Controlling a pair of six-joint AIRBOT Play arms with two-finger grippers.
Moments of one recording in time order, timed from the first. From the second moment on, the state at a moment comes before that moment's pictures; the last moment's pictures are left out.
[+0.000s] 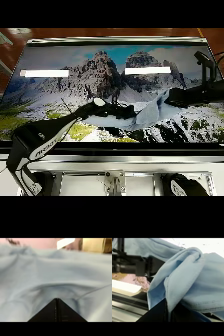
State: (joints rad) left arm -0.64 -1.87 1.41 0.21 -0.72 -1.21; right arm -0.01 -1.03 1.29 -1.14 1.45 1.51
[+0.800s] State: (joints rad) left arm 0.20 -1.27 1.41 0.56 -1.09 -1.22; right arm 0.62 -1.66 1.29 -0.96 0.63 1.58
